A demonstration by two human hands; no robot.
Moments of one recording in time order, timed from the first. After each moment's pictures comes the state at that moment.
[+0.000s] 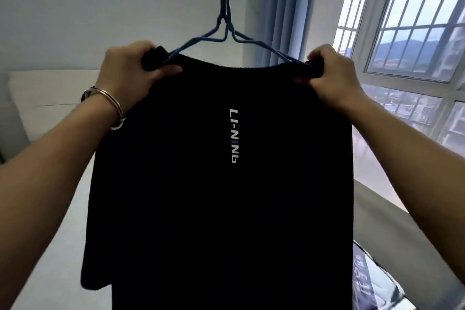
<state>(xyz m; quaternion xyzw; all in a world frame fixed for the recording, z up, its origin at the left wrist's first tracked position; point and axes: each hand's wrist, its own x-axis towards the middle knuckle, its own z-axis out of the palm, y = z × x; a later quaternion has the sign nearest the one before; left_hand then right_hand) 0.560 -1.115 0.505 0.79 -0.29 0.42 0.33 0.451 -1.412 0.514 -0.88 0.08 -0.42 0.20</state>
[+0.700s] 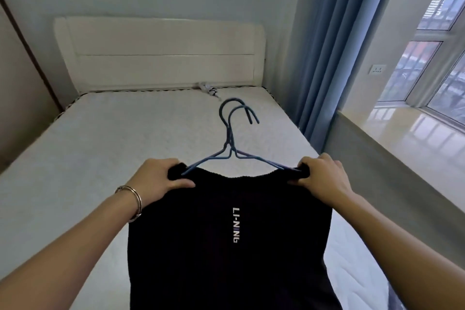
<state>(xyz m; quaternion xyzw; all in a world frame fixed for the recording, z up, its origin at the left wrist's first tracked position) 0.660 -1.160 0.265 0.95 -0.18 0.00 0.27 0.608 -1.490 0.267 -0.99 0.09 -0.05 0.10</state>
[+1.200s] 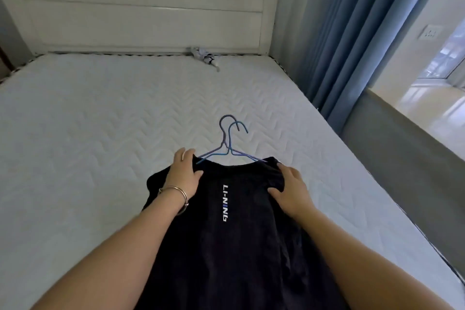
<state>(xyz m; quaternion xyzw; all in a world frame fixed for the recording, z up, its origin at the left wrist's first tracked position) 0.899 -1.251 0.020 0.95 -0.04 -0.02 0.31 0.829 -1.477 0.024 -0.94 0.15 0.03 0.32</state>
